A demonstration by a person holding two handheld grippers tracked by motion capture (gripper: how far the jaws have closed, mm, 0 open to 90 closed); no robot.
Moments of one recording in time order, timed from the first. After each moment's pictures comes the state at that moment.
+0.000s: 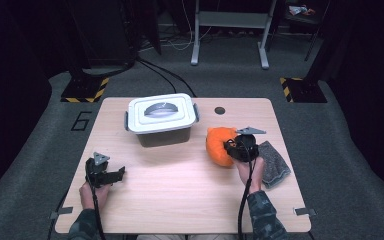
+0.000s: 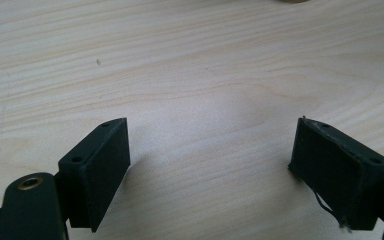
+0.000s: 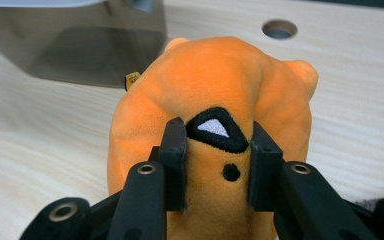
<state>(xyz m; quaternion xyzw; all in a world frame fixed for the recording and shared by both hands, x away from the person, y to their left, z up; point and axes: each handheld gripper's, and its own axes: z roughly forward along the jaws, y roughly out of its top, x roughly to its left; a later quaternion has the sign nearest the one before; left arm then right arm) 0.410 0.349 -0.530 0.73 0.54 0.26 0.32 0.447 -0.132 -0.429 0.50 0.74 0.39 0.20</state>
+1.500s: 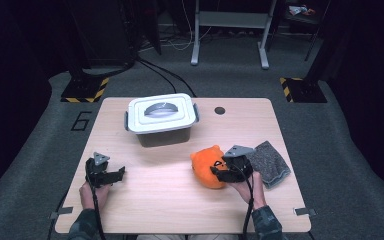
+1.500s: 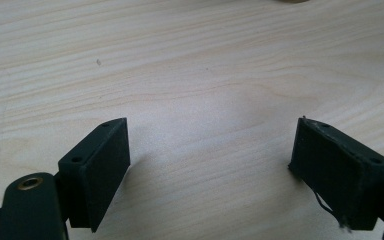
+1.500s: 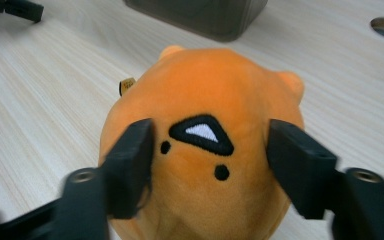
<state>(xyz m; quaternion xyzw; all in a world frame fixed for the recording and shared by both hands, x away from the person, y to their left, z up) 0.410 0.349 -0.530 0.73 0.54 0.26 0.32 0.399 -0.115 -0.446 0.36 0.83 0.39 0.17</state>
